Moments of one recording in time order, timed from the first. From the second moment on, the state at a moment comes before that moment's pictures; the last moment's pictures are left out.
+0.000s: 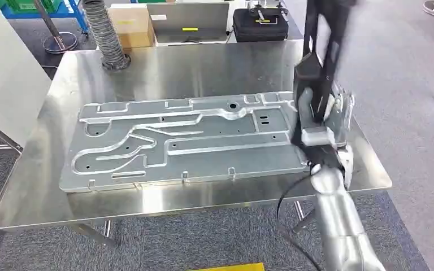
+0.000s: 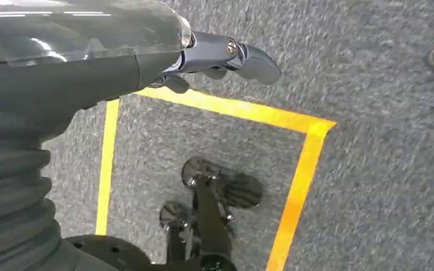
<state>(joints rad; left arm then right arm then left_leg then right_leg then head) -0.09 -0.06 1.25 -0.22 -0.89 -0.06 -0.28 -0.53 -0.05 0.04 -1.45 0.72 -0.42 -0.45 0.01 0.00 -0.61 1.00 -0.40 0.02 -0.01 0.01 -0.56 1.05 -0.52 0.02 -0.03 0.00</state>
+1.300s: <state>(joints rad) -0.11 -0.06 1.22 -0.22 -0.95 -0.09 -0.32 -0.93 0.16 0.66 -0.44 1.43 -0.21 -0.51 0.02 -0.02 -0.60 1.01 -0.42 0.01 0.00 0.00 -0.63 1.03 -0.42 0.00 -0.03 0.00</state>
